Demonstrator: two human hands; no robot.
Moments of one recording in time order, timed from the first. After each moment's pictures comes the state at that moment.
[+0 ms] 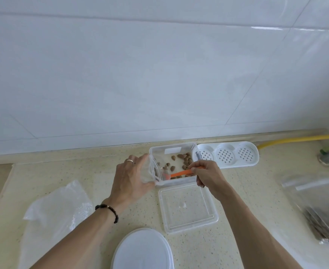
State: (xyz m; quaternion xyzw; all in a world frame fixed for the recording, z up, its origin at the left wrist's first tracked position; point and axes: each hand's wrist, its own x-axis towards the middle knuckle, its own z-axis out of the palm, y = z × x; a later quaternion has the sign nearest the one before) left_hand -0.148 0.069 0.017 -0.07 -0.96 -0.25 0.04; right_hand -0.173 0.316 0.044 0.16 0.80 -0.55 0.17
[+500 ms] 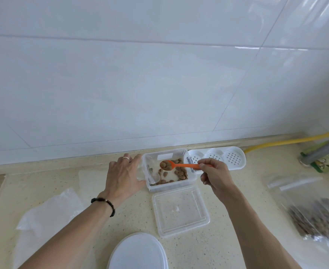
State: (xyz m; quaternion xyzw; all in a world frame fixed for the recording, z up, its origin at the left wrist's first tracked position) left_hand -0.166 0.070 0.040 -0.08 -0.99 -0.12 0.03; right_hand -0.158 0.340 0.077 0.22 0.73 -0.65 0.07
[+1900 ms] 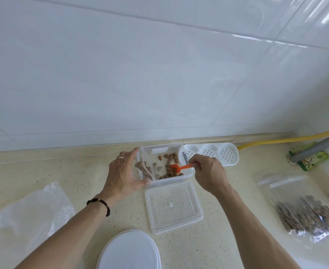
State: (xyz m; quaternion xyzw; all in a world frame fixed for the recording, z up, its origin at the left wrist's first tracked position) left_hand -0.167 0.076 0.002 -0.06 -0.92 -0.38 0.00; right_hand -0.168 0.336 0.066 -0.01 0.98 -0.19 0.00
